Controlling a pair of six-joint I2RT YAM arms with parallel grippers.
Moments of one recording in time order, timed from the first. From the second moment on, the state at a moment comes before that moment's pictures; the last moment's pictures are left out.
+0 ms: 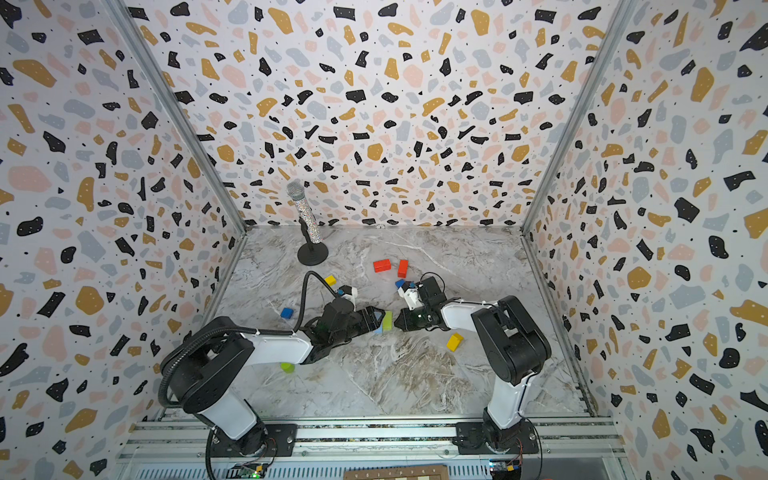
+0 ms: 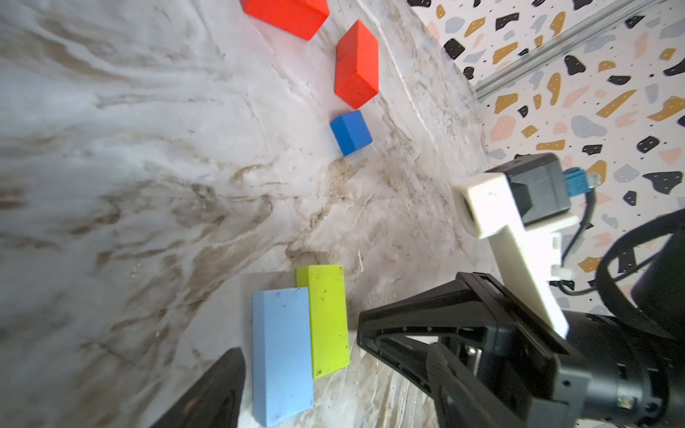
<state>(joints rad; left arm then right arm) -0.72 1.61 0.64 0.44 0.02 -0.90 0.49 1.78 0.90 -0.09 -0.52 0.28</state>
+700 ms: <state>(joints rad) -0.69 1.24 0.63 -0.03 -0.26 -0.68 0.48 1.99 1.34 -0.36 -0.41 0.18</state>
